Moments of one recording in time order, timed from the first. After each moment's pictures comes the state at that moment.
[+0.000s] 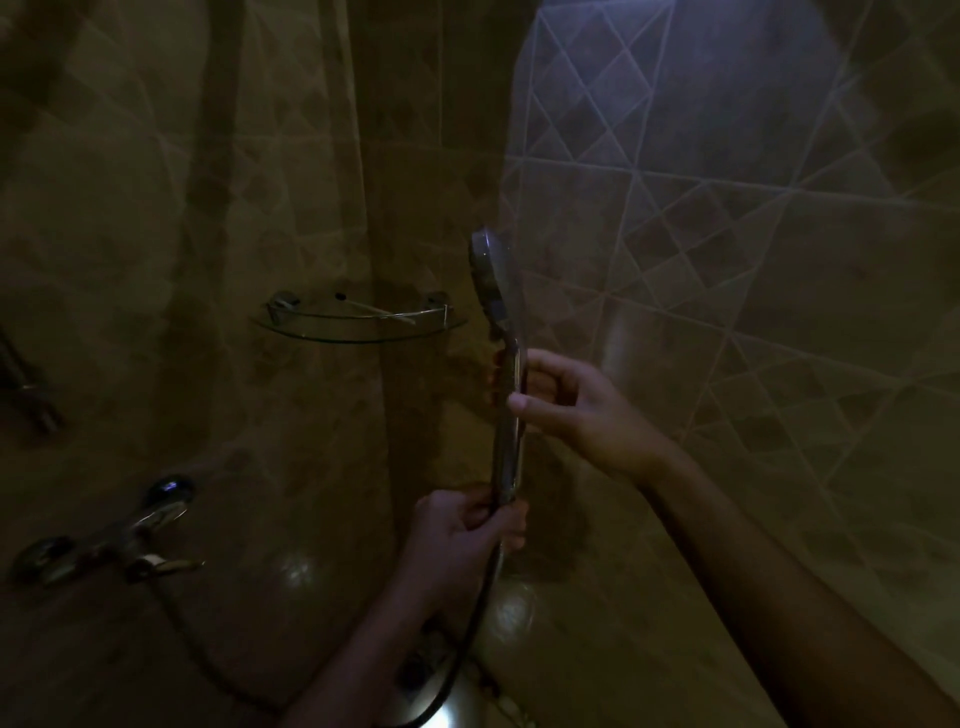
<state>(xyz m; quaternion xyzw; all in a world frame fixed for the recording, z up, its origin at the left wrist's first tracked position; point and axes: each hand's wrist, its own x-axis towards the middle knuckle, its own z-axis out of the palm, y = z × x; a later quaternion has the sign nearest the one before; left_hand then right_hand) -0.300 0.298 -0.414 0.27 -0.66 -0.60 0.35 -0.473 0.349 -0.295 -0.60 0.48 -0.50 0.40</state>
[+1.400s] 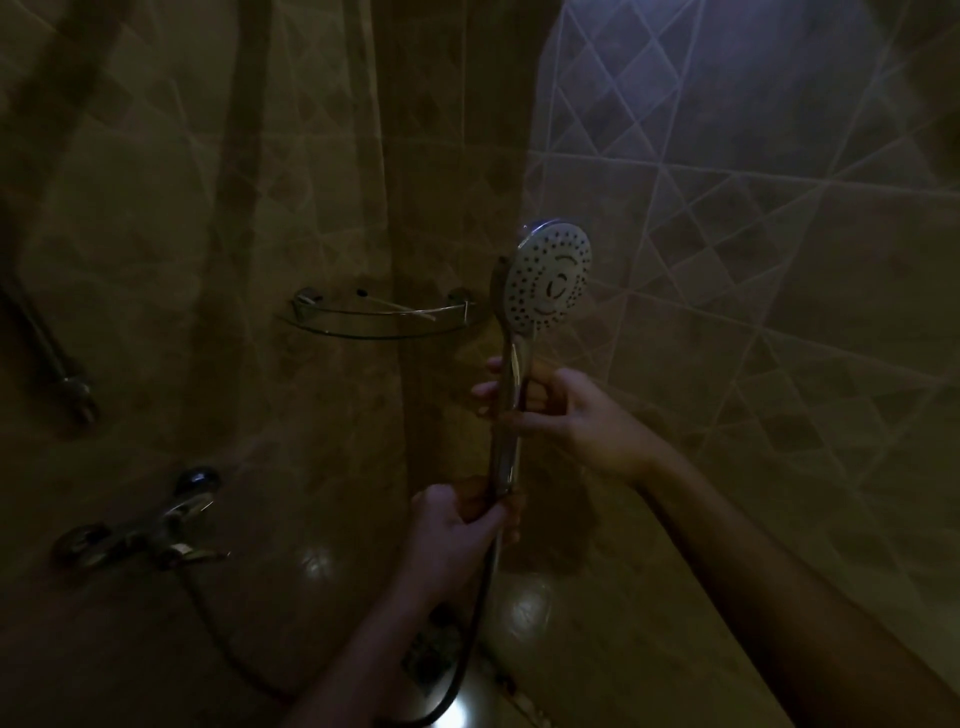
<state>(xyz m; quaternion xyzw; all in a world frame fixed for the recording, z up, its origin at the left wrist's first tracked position) -0.284 0.284 -0.422 0.31 -0.64 -0.60 0.37 -0.456 0.335 -0.304 -0.57 0.52 -0.48 0.42</state>
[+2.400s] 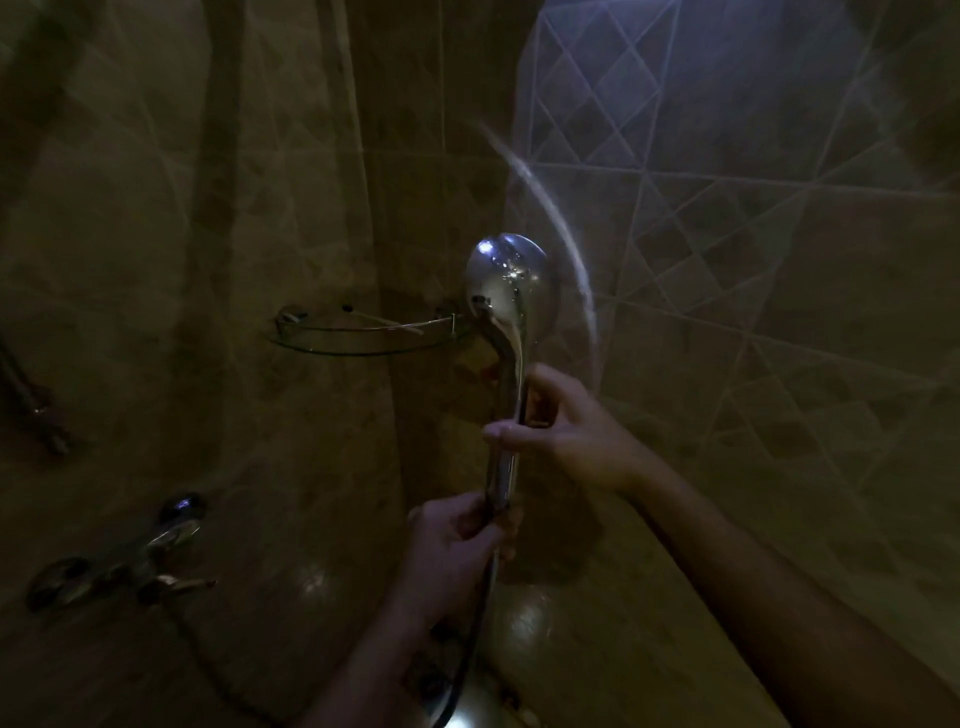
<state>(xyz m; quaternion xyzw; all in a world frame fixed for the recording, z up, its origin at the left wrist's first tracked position) -0.295 0.278 -0.422 0.28 -0.67 -0.58 0.38 -0.460 0.330 -0.304 -0.60 0.53 -0.50 0.34</state>
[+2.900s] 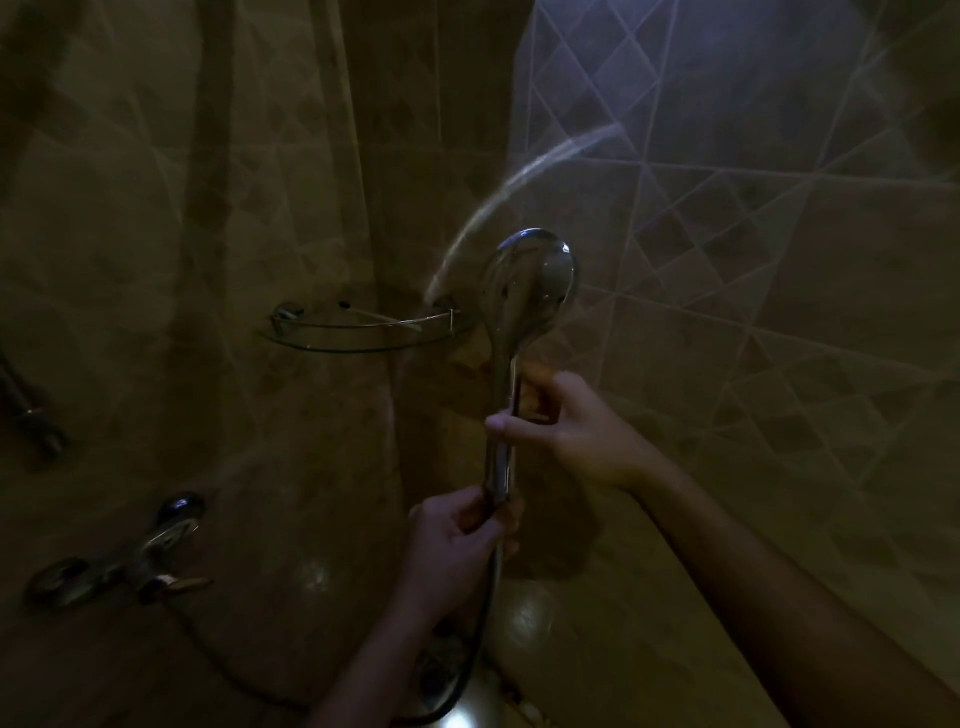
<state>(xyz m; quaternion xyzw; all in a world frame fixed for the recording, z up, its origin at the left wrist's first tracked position) -0.297 0.279 -0.418 0.28 -0.65 -0.60 0.38 -0.459 0.332 -0.299 -0.61 0.54 -0.47 0.33</state>
